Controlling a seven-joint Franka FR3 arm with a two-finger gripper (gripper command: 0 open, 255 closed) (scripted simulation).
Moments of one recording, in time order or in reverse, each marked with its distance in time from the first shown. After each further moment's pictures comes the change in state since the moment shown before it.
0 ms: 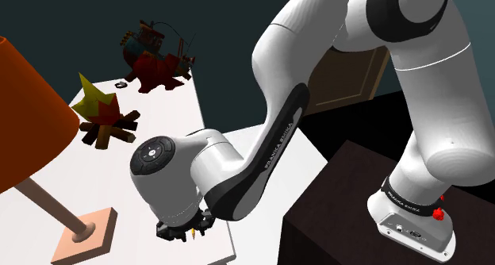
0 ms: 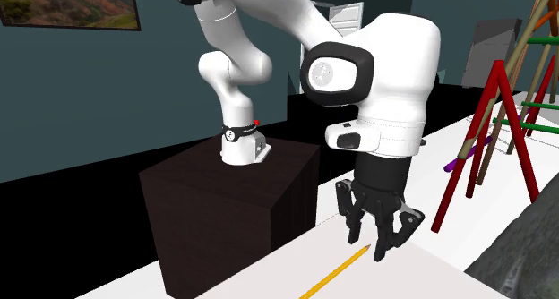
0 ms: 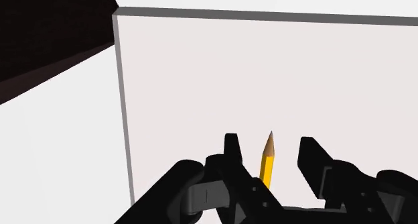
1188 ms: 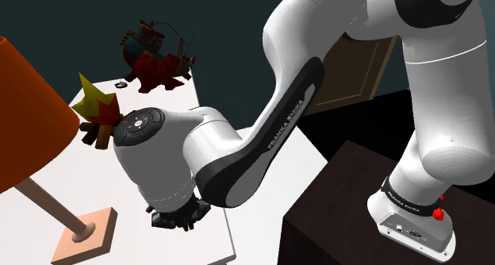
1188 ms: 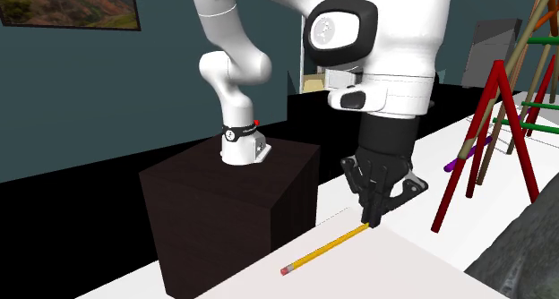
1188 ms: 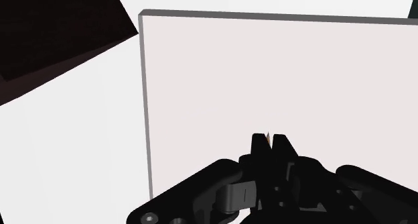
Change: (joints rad) arm -0.064 -0.094 0.085 0.007 0.103 -0.076 -0.067
